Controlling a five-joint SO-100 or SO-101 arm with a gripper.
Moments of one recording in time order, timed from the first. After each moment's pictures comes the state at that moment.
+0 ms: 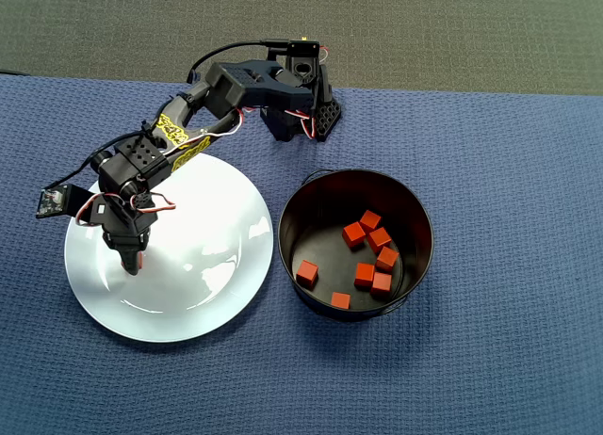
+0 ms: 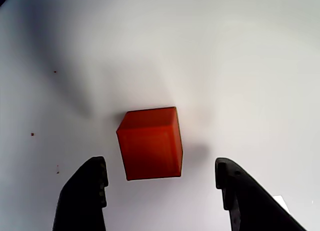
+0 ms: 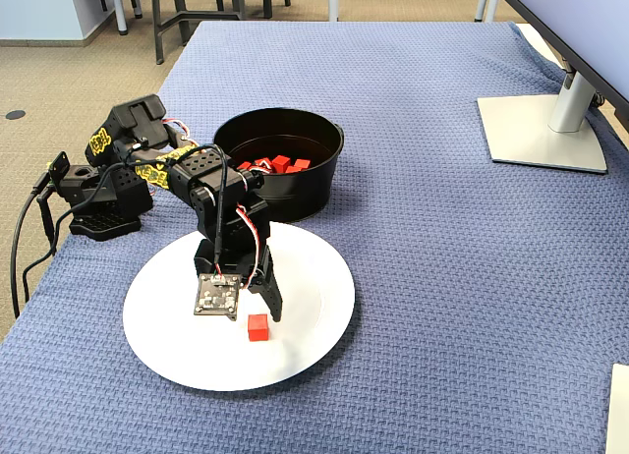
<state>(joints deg) 43.8 40.1 36.8 84.3 -47.5</state>
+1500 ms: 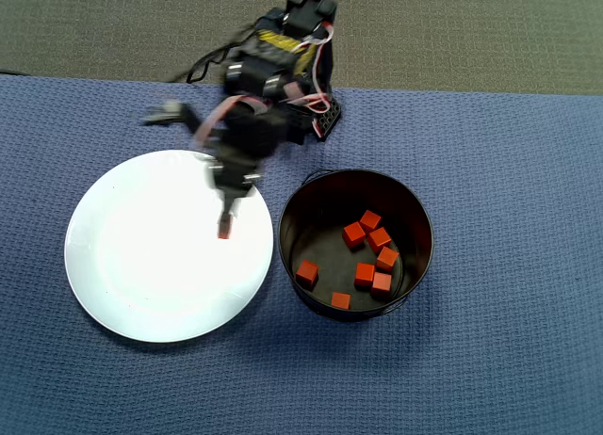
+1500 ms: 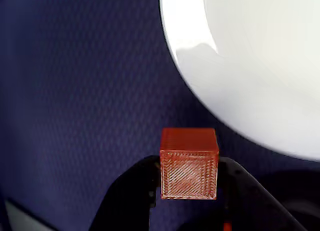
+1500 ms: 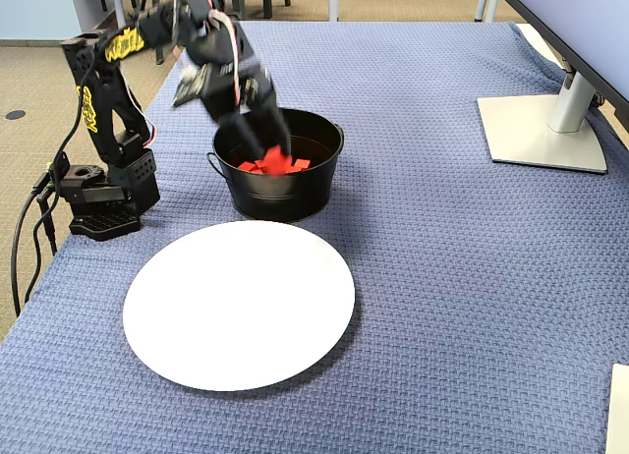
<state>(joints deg) 16.1 101.7 76.6 79.4 -13.5</state>
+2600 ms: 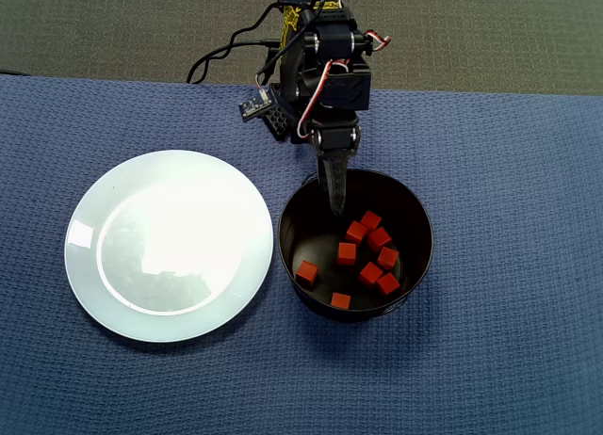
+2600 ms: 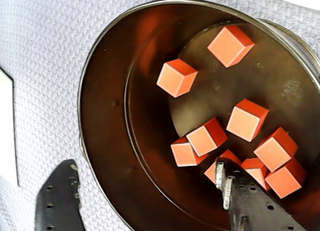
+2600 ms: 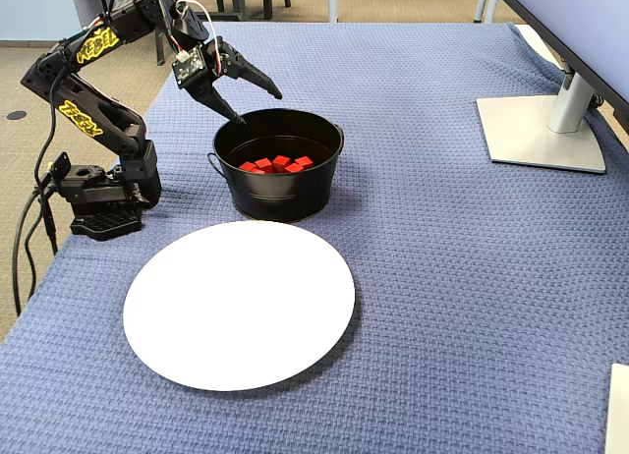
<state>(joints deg) -8.3 131.7 107.7 76.7 -6.9</state>
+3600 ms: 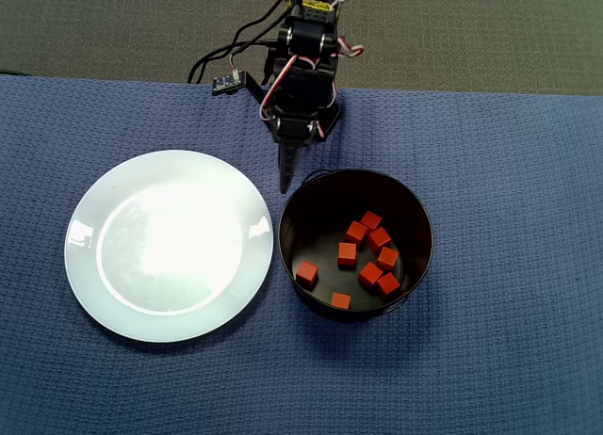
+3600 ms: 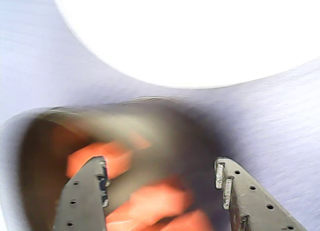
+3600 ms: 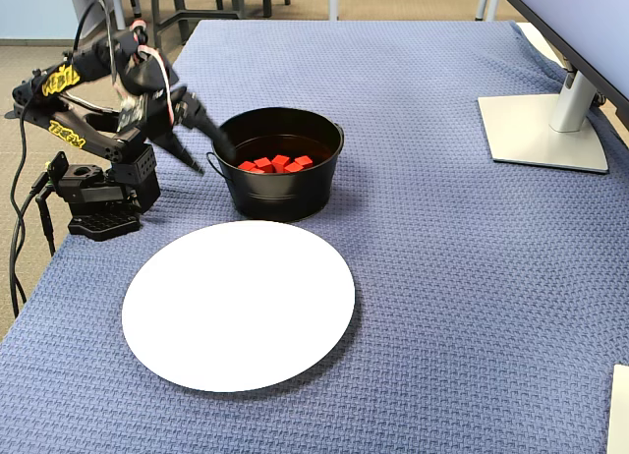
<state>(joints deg) 10.8 162.7 141.3 77.6 -15.6</state>
